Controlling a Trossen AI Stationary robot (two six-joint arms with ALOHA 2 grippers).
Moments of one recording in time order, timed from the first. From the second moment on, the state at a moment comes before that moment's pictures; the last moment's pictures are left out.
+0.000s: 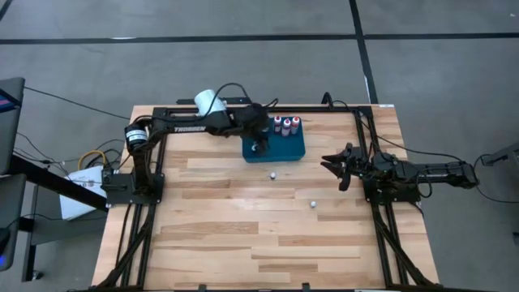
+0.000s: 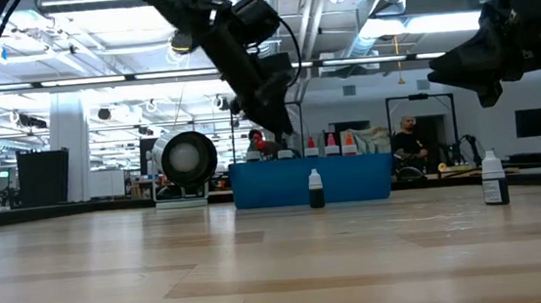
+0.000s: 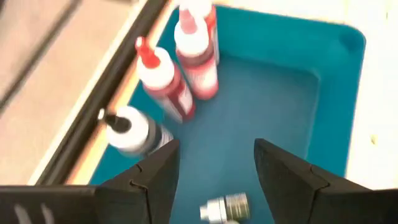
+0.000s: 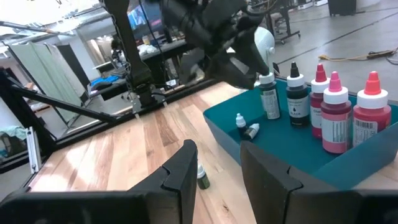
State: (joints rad) left arm 0.35 1.89 1.42 -0.32 -0.14 0.06; right arm -0.01 0.14 0.01 0.04 0.23 0.29
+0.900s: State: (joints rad) left arm 0.18 1.47 0.98 -0.25 -0.02 -0.28; right arm -0.01 0.35 0.17 0.04 0.07 0.28
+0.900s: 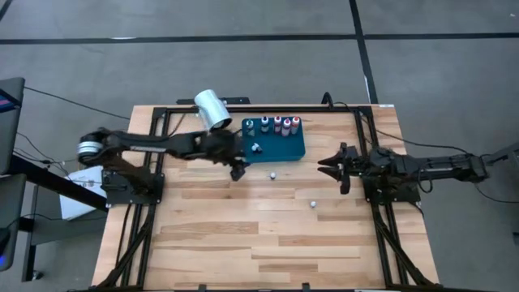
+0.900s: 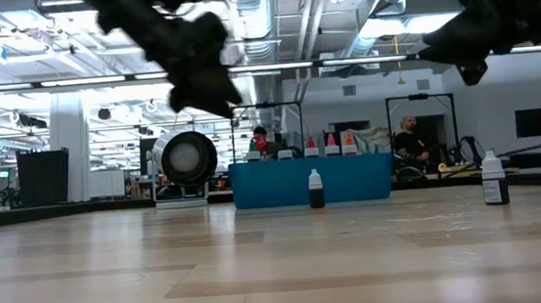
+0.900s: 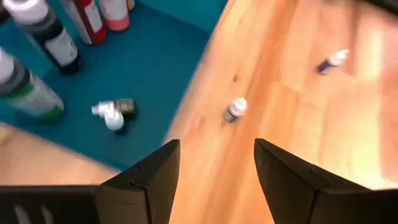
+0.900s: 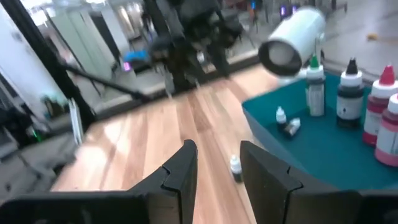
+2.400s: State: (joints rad) left arm 0.06 0.62 0.14 0.12 -0.19 -0.30; right arm -0.07 1.79 1.19 -0.54 0.02 0.08
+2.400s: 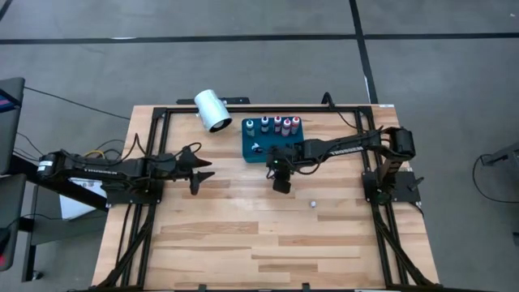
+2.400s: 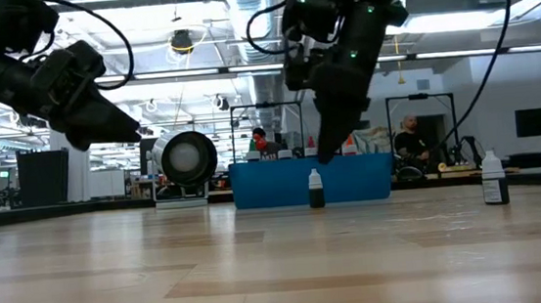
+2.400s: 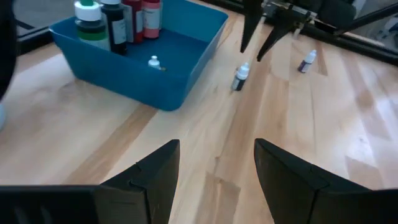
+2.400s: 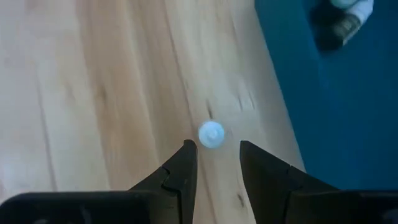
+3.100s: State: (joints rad) left arm 0.15 0.60 0.14 0.13 -0.10 -0.24; right arm -0.10 1.79 1.19 -0.52 -0.02 0.11
